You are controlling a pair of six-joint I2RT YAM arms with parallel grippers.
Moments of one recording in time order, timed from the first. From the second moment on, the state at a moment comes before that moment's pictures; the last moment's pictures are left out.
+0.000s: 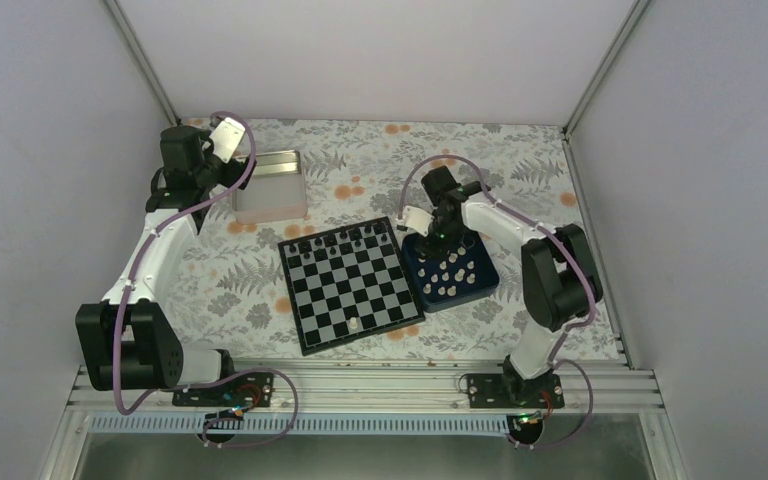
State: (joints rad) left arm 0.04 1.34 1.07 -0.14 0.14 0.49; right arm 0.46 1.76 1.23 -0.82 -0.17 -0.69
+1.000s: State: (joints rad) left arm 0.04 1.34 1.07 -0.14 0.13 0.49; right arm 0.46 1.83 1.22 -0.75 -0.17 -0.69
